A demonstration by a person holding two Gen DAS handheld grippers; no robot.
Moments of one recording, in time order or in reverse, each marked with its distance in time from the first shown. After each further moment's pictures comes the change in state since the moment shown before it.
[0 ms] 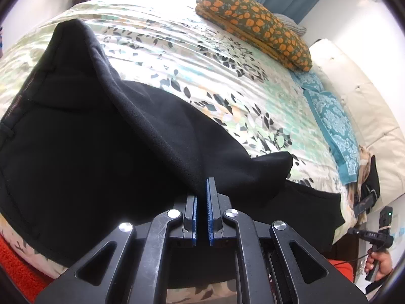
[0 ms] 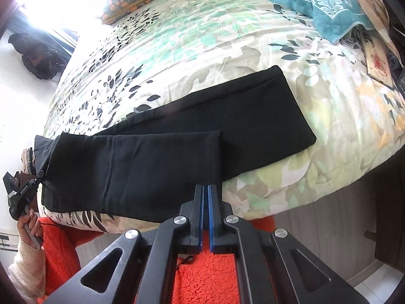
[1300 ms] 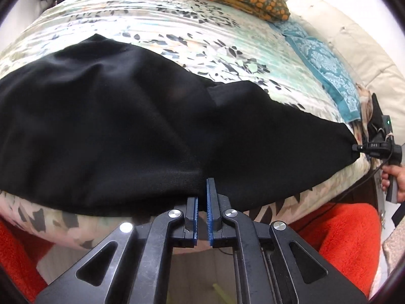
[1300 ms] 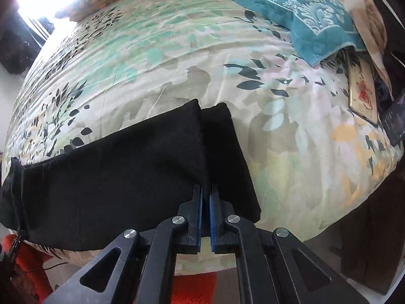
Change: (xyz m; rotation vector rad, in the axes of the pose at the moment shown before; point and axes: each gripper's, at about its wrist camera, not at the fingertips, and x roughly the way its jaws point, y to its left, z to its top) left arm 0.022 -0.082 -0.107 0.189 0.143 0.043; right arm 0.029 -0.055 0.067 -0.011 -0.012 -0.226
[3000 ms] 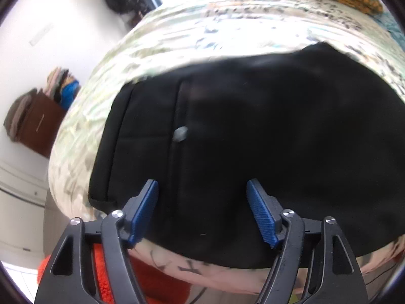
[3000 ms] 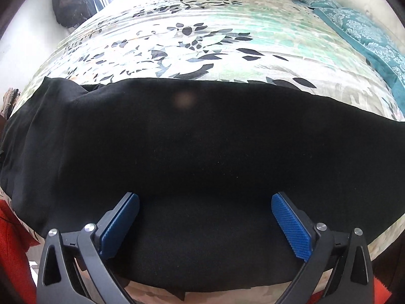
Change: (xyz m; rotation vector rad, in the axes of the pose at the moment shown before) left arm -0.053 0.237 0.017 -0.076 -0.024 0.651; right arm 0.059 0.284 -0.093 -0.293 -0.121 0.063
